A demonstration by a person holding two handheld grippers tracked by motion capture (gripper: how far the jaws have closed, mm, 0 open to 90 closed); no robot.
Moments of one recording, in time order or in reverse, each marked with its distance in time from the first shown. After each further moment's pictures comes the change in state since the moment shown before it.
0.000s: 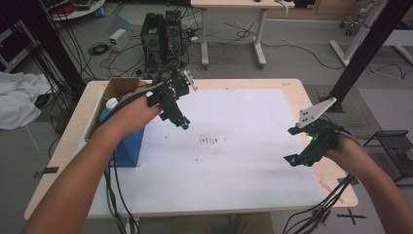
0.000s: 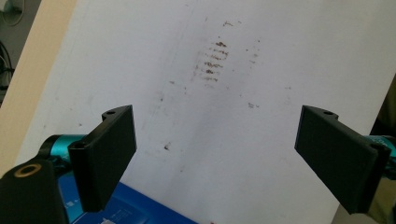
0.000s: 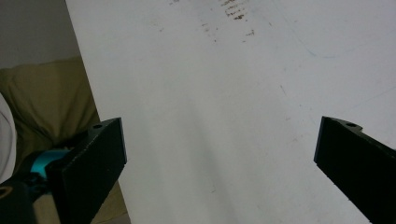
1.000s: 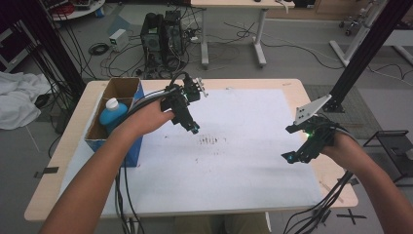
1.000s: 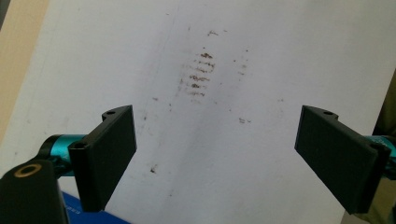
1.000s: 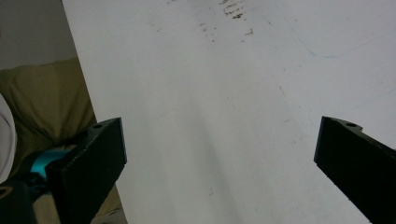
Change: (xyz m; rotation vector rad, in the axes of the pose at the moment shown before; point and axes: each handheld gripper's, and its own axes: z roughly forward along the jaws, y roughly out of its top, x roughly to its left) left arm -0.002 0.015 0.027 0.016 -0.048 0.060; right arm -0.006 0.007 0.004 0.018 0.008 0.015
